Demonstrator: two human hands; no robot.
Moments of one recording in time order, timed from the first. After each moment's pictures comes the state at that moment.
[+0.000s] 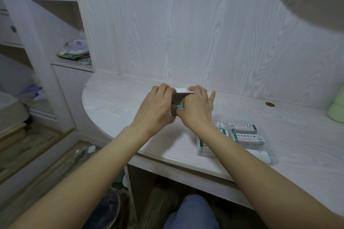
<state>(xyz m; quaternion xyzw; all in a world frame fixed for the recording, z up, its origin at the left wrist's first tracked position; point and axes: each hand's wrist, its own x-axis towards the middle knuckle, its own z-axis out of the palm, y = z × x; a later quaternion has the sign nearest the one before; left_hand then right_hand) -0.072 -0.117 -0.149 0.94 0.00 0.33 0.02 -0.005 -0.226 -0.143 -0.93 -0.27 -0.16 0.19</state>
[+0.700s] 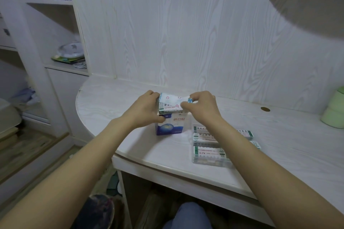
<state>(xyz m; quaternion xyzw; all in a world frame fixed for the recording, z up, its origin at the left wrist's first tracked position) -0.049 -0.087 -0.135 0.97 0.07 0.15 0.20 0.010 -0.253 -0.114 -0.86 -0.21 -0.02 0.46</state>
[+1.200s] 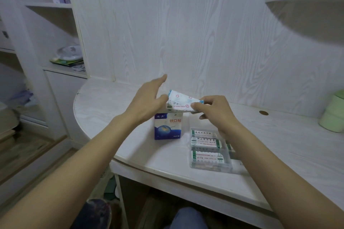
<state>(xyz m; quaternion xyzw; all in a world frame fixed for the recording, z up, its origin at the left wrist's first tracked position) -0.049 -0.102 -0.111 0.92 0.03 0.25 0.31 0.024 -0.286 -0.114 -0.80 -0.22 0.04 0.56</state>
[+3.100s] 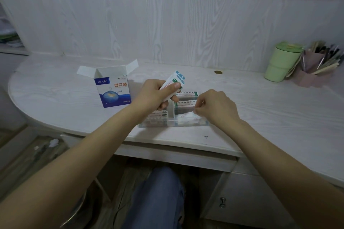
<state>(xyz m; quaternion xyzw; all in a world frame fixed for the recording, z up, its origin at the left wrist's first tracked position) -0.038 -0.266 -0.153 0.79 0.03 0.08 0.61 0.013 -0.432 -0.169 -0.97 -0.17 -0.05 0.18</state>
